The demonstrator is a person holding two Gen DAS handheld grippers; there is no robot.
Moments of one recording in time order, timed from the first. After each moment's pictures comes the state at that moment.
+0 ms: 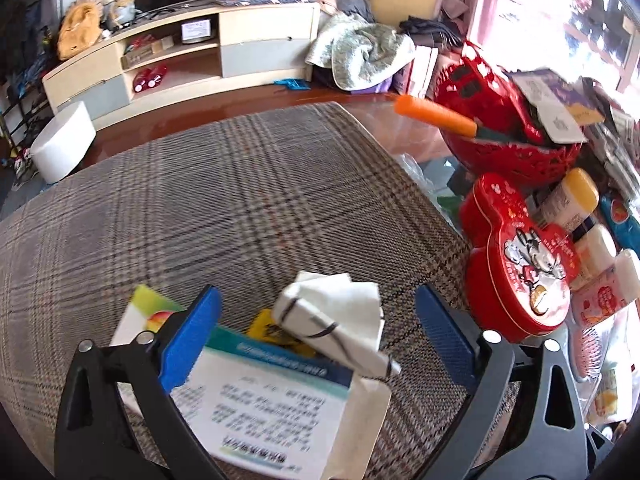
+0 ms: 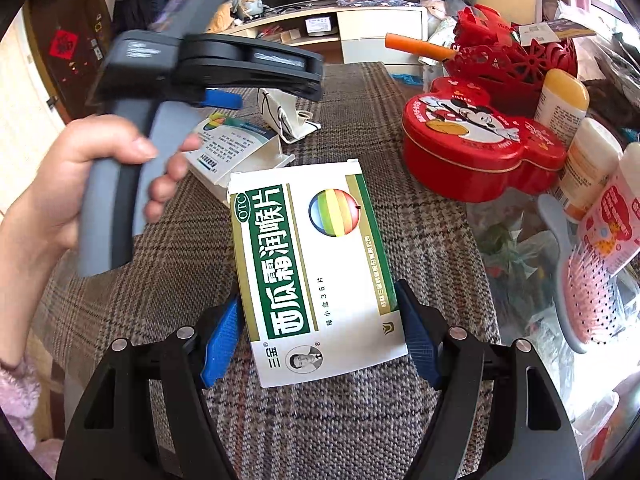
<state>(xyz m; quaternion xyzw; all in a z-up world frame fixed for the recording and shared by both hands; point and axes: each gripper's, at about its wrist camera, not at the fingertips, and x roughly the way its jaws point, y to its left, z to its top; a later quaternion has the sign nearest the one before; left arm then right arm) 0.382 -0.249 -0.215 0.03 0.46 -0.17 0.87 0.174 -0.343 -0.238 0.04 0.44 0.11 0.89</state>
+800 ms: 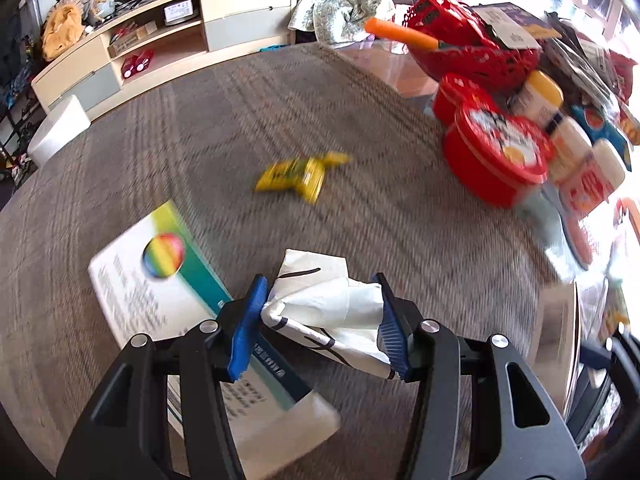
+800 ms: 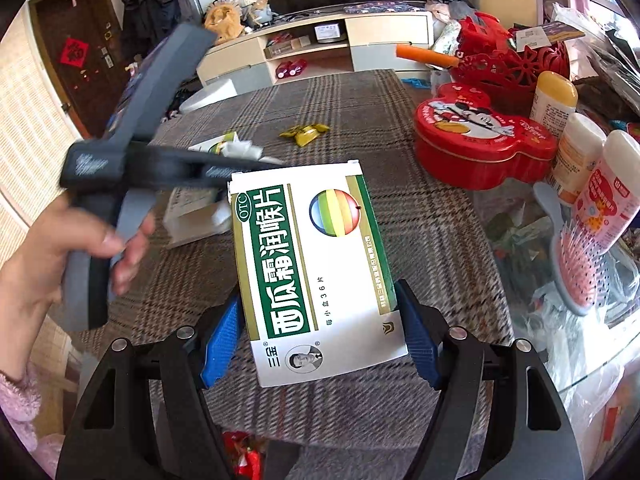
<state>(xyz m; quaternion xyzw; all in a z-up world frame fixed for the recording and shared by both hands) 0.299 -0.195 -0.227 0.08 0.50 -0.19 0.84 0.144 -0.336 -0.221 0.06 0.43 0.12 0.89</state>
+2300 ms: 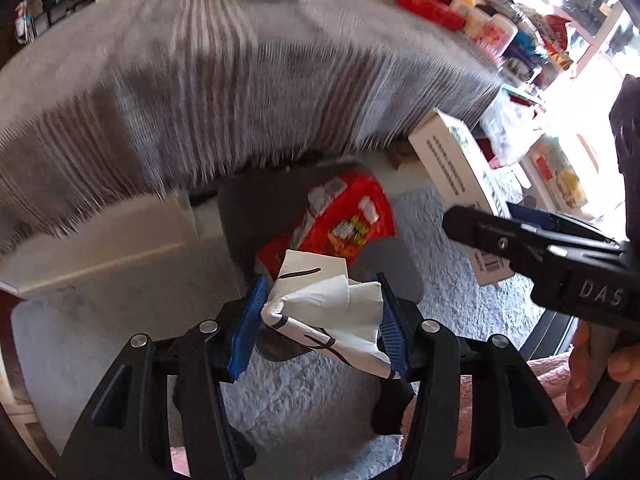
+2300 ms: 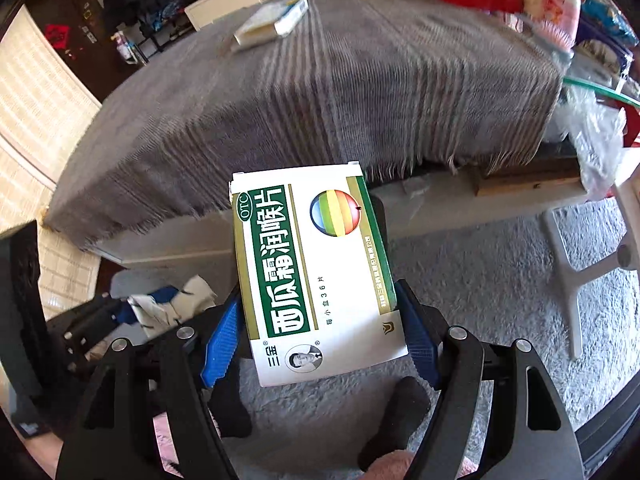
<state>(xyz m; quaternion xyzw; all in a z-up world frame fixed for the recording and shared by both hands) -0.070 -0.058 -0.298 -0.02 0.55 -0.18 0.82 -0.067 -0.221 -0.289 0.09 0.53 0.09 0.84</state>
